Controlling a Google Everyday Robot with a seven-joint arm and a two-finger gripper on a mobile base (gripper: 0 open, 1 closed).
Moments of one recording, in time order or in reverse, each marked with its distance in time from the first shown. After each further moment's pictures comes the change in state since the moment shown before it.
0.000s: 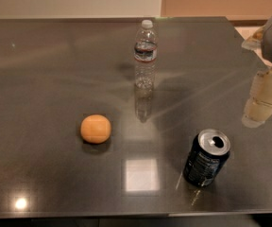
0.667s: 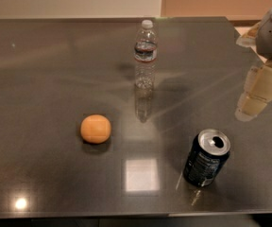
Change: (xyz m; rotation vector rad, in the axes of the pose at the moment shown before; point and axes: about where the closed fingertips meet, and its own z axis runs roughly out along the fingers) arm -0.008 -0.011 0.005 -0.001 -0.044 0.001
